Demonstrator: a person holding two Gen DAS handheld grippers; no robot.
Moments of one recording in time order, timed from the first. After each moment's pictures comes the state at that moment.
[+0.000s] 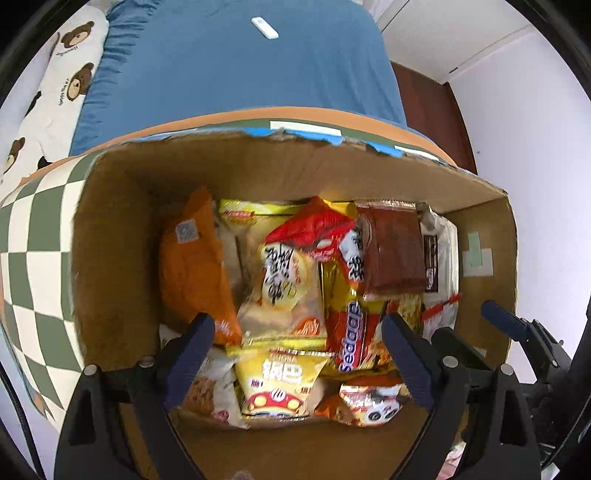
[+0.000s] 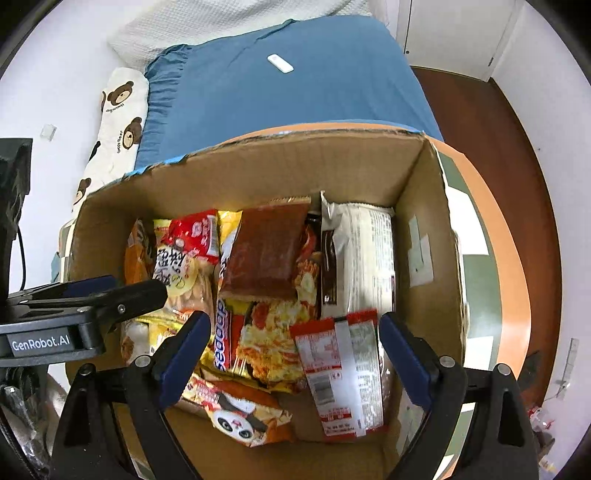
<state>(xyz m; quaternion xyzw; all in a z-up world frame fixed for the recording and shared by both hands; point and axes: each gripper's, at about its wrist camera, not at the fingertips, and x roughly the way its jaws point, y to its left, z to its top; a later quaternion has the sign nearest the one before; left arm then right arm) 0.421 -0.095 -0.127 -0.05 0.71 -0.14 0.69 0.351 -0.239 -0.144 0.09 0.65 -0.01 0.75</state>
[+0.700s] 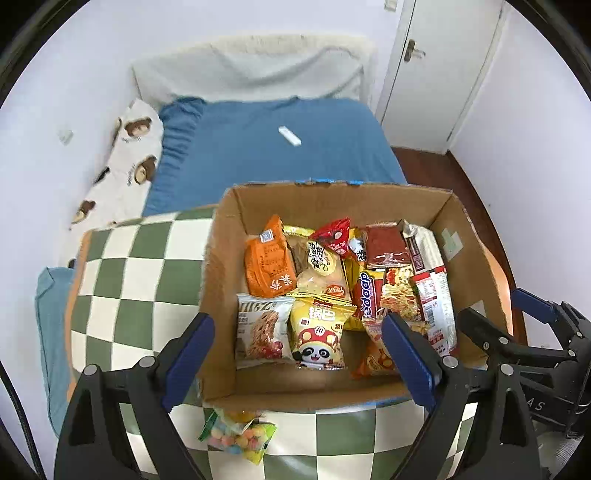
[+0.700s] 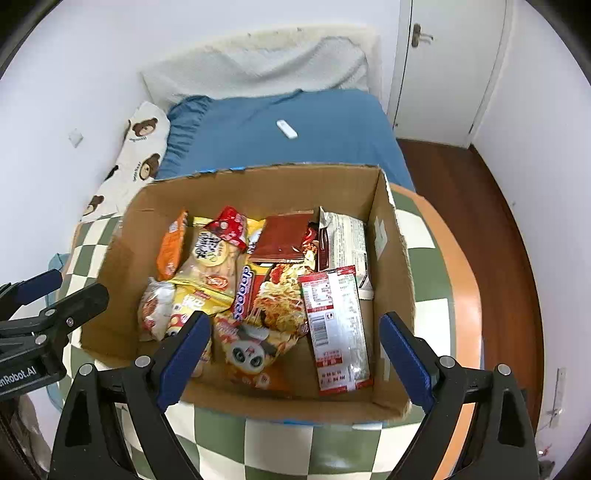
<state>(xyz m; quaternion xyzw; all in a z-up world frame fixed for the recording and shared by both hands) 0.276 -0.050 -0.029 0.01 0.52 -0.09 0.85 0.230 -0.207 -0.053 0.03 0.52 -0.01 0.85</state>
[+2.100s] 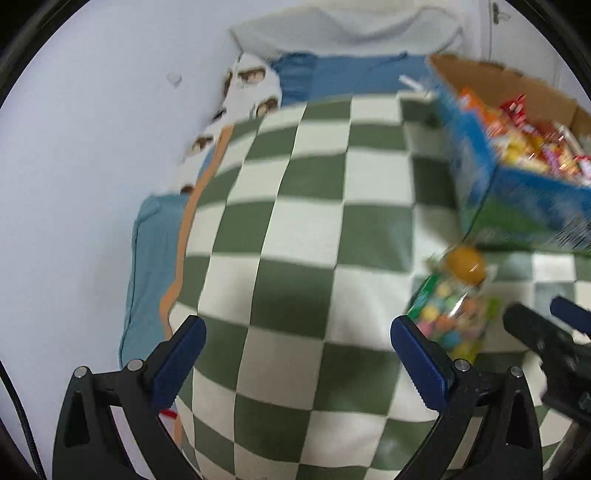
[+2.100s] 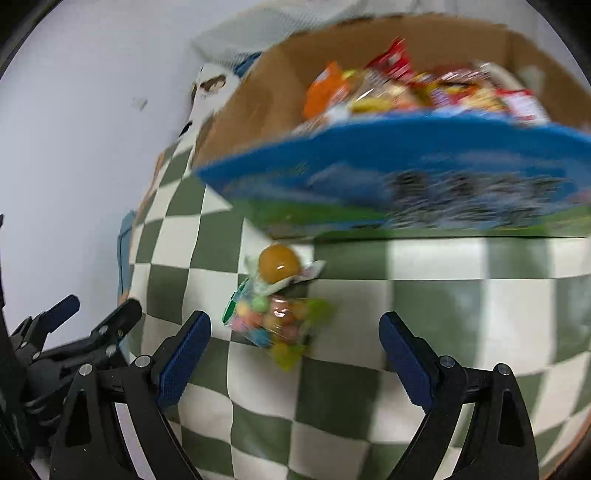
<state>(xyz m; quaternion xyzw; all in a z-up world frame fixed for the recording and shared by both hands) 0.167 0.117 -0.143 0.10 0.57 0.11 0.81 0.140 -0.037 -0.191 0.14 0.59 0.12 0.79</state>
